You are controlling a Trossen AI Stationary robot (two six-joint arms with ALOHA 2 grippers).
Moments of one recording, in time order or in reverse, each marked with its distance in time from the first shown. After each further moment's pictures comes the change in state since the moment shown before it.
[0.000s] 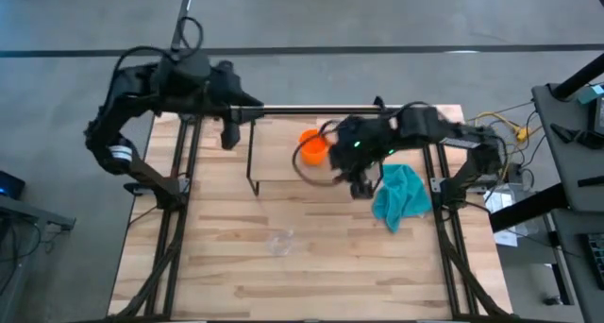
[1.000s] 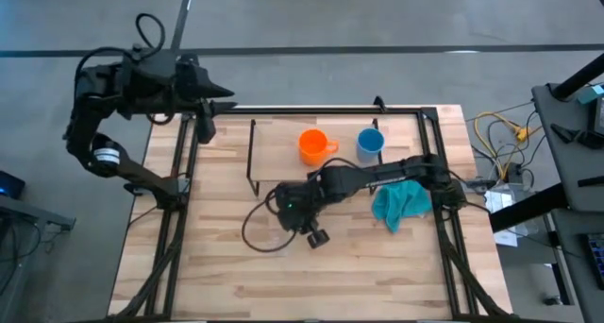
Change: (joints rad) left arm 0.001 -0.115 -0.001 -0.113 -0.179 0.008; right arm 0.140 0.432 0.011 0.319 -0.166 -0.199
